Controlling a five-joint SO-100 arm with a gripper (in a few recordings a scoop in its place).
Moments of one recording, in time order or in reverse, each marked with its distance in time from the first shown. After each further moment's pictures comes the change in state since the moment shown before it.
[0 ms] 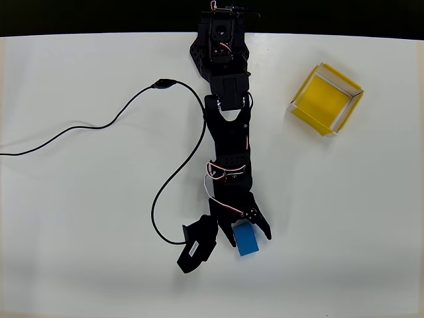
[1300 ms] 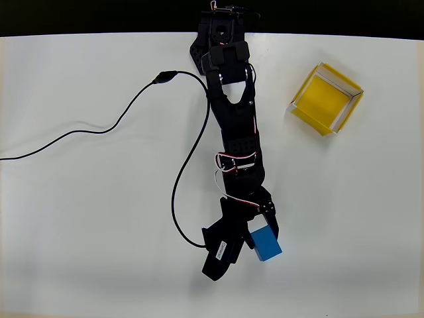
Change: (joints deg) arm -6.3 22.9 7.8 7.5 -9.3
